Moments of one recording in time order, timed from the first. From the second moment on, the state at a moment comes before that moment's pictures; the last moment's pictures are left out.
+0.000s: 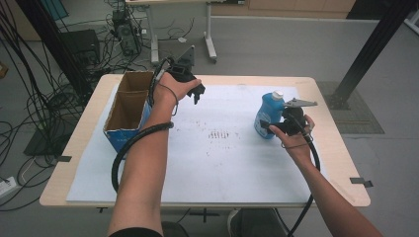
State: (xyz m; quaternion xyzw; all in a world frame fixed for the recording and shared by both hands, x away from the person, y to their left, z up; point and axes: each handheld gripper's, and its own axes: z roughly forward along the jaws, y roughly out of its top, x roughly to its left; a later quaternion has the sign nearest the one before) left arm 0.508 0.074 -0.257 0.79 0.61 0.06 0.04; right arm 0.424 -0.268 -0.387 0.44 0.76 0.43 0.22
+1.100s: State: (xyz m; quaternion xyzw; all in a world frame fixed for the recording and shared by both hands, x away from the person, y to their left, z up) left arm 0.507 0.071 -0.254 0.79 0.61 0.06 0.04; right arm 0.426 -0.263 -0.386 0.41 0.76 0.45 0.24
